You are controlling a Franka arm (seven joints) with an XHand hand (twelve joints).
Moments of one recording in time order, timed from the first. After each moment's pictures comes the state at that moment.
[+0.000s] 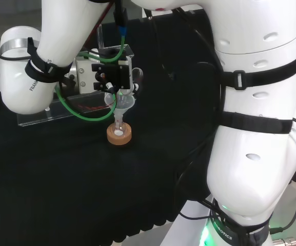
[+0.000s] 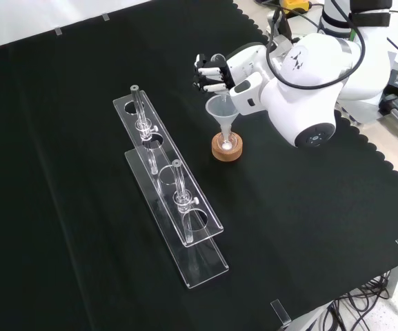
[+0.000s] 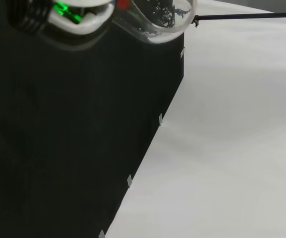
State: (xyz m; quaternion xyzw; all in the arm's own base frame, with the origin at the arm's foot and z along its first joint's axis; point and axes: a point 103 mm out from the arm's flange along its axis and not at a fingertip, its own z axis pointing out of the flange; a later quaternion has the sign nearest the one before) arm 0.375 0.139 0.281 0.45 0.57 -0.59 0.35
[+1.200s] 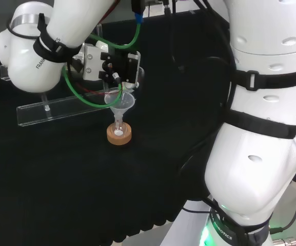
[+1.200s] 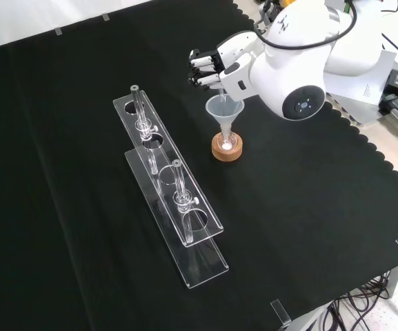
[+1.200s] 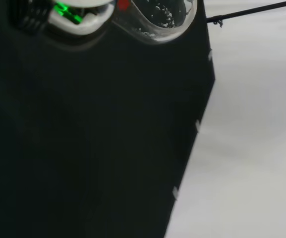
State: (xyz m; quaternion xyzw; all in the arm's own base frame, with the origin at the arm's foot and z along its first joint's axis) arm 0.382 0.123 0.286 0.50 0.61 -0.53 0.30
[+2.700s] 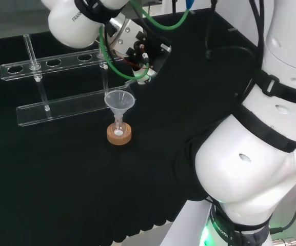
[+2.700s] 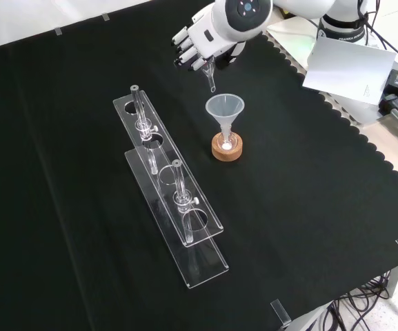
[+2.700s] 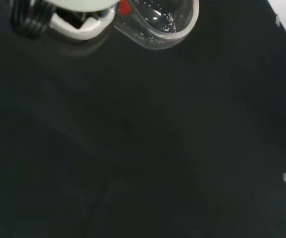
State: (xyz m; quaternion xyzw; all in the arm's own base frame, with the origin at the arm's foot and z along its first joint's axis) arm 0.389 0.058 0.291 0.60 0.68 -0.40 0.15
